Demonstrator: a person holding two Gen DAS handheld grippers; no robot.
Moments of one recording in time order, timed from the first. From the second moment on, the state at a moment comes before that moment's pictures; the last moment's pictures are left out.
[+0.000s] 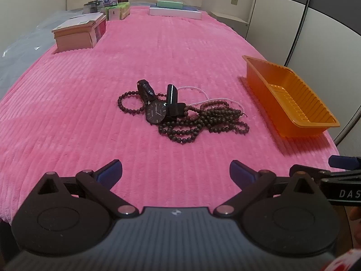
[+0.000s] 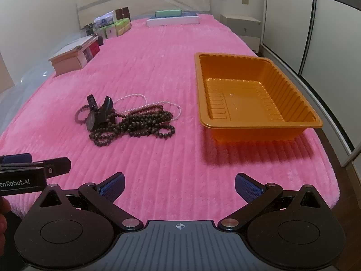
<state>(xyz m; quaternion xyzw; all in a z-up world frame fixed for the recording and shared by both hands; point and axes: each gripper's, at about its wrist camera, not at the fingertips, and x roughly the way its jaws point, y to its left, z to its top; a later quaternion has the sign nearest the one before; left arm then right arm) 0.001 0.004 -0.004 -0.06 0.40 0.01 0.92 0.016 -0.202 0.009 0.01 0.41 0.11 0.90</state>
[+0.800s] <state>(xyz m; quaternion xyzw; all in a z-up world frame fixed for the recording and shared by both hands) 0.001 0.002 -0.003 -0.05 0.40 0.00 0.92 0.016 -0.205 0.012 0.01 0.40 0.10 0.91</state>
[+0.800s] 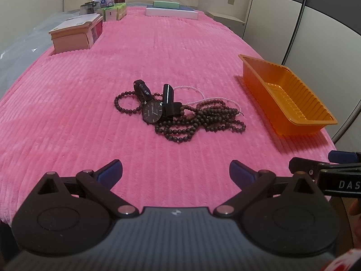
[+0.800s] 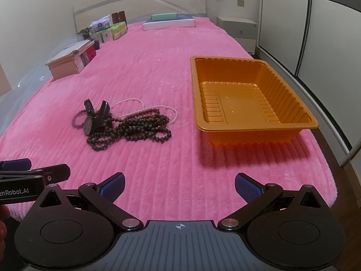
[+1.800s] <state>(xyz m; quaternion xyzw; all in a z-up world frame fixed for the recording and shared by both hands) 0.000 0.000 -0.004 -0.05 0.40 0.00 0.92 0.017 -0.207 0.012 0.01 0.41 0.10 0.91</state>
